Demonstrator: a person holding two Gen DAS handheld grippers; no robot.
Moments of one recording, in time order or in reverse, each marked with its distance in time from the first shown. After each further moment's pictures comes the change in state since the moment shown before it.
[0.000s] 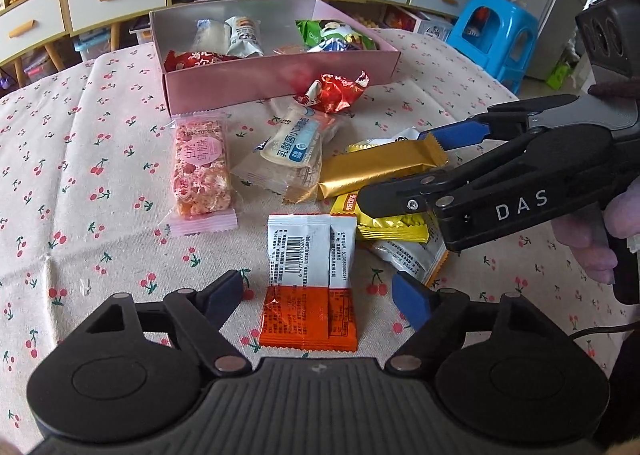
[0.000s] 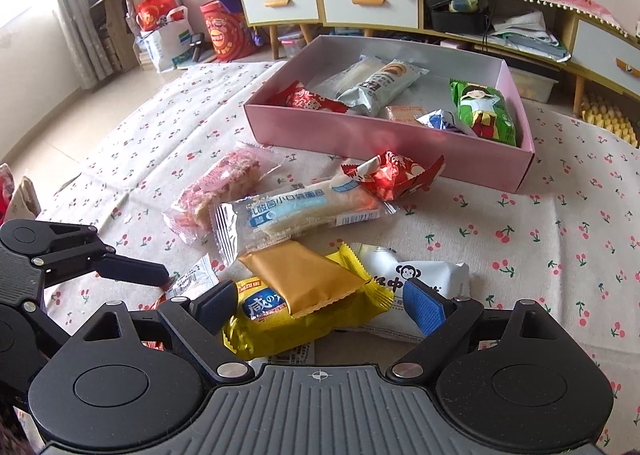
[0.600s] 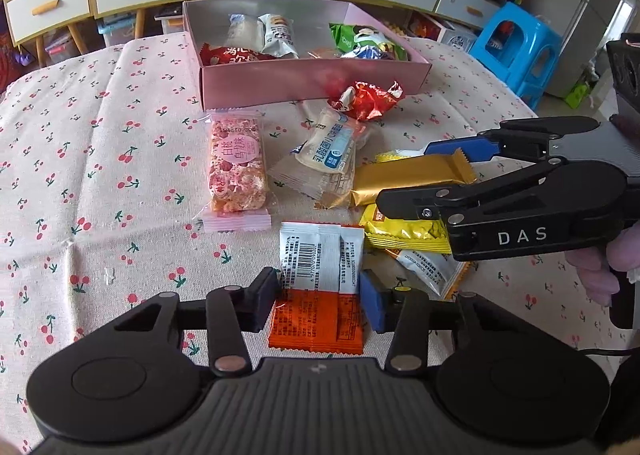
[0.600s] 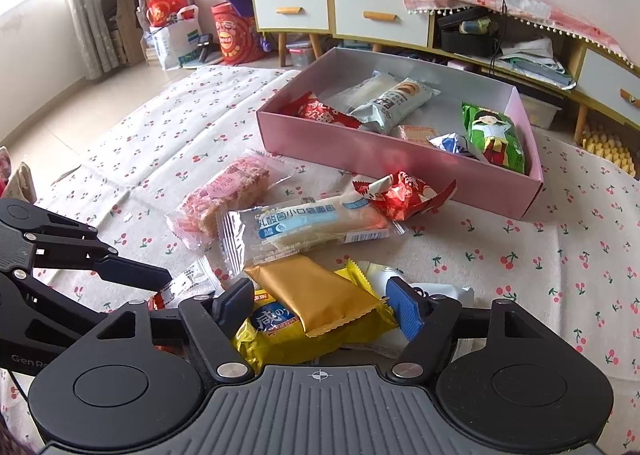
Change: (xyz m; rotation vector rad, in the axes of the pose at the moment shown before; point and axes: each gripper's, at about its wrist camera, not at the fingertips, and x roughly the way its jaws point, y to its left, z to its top) left arm -0.005 0.014 0.006 -0.076 0.009 0.028; right arm 0.004 0.013 0.003 -0.066 -0.030 -0.026
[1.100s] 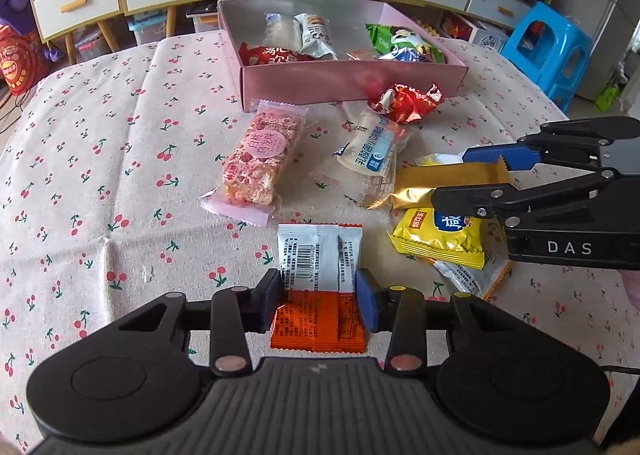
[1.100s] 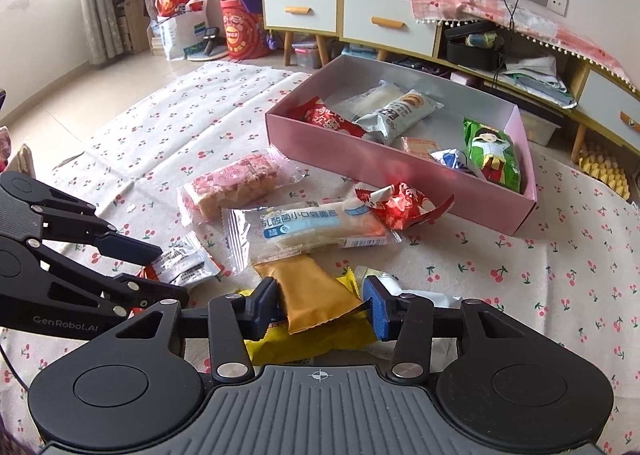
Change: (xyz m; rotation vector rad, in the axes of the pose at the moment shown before) left arm -0.003 0.010 0.003 -0.030 0.011 0.098; right arm -0.009 0.009 0.003 -0.078 0.009 -0.018
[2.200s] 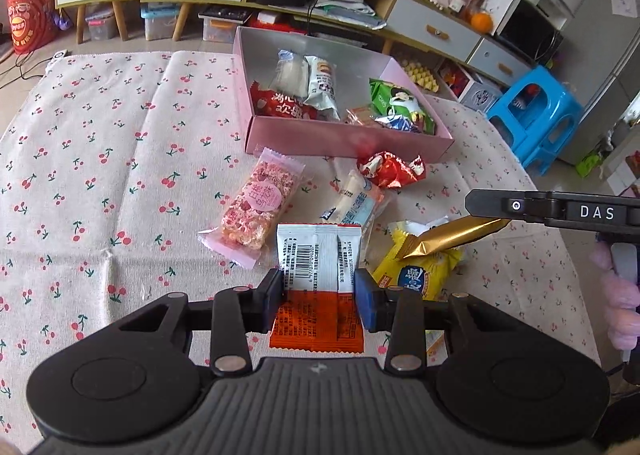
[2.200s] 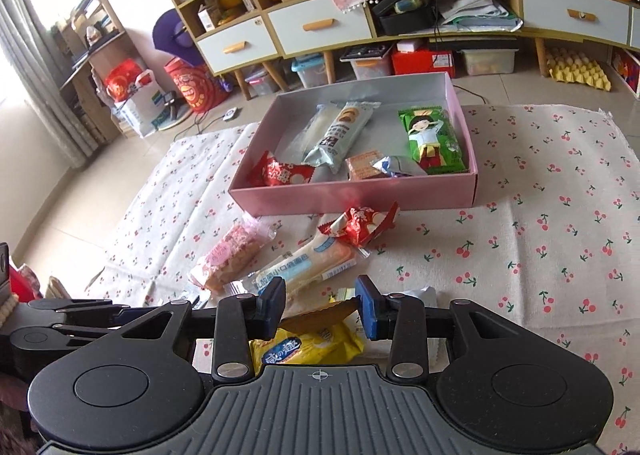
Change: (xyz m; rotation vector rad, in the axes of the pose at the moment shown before) left arm -0.028 0.015 0.028 -0.169 -0.058 -0.114; right arm -0.040 -0.066 0.026 0.425 -0.017 0.074
